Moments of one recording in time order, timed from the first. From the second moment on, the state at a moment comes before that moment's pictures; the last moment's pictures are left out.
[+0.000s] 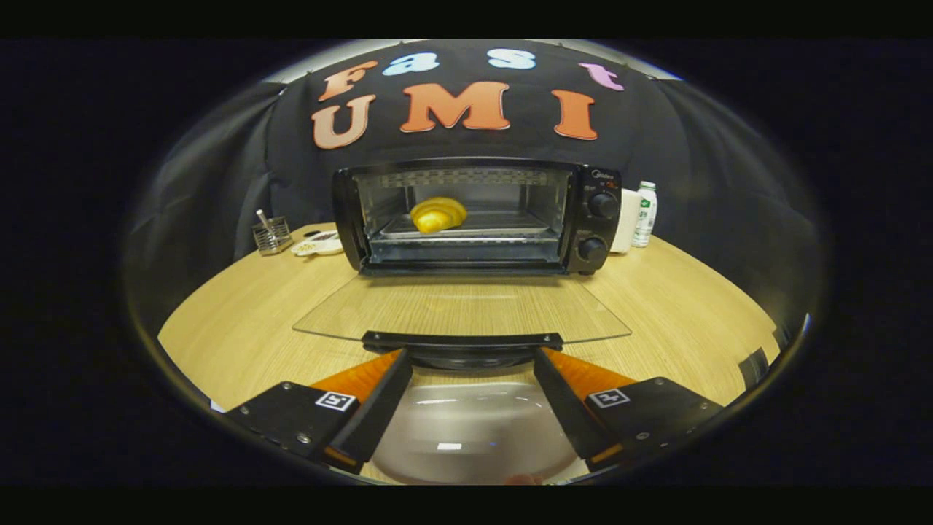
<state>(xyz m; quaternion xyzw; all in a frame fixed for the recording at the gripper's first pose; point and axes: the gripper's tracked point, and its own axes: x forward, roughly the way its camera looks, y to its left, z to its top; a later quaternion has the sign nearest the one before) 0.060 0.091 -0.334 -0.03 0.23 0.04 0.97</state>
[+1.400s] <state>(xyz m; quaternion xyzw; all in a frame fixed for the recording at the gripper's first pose) 0.151 0.116 -0.204 -0.03 0.12 0.03 0.99</state>
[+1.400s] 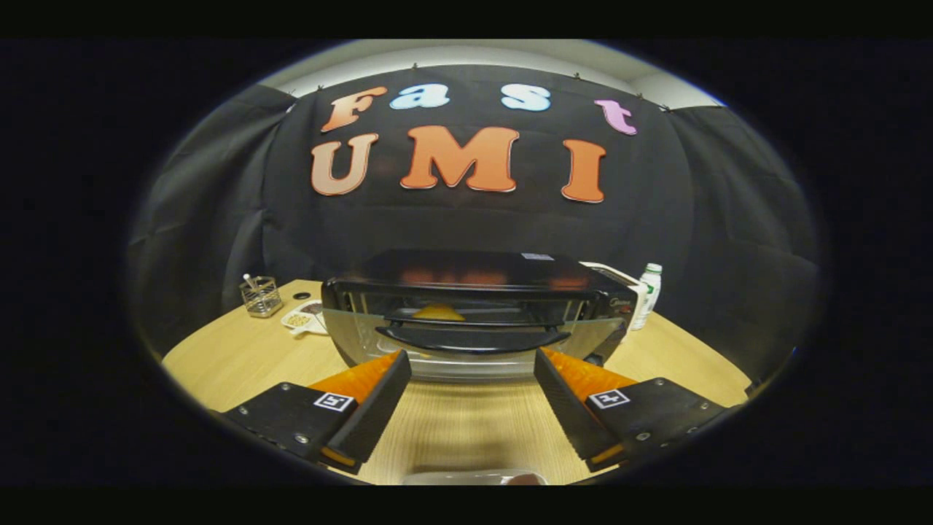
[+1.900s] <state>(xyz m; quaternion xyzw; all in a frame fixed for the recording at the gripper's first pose) 0.109 0.127 -0.119 -0.02 0.08 0.07 0.99</state>
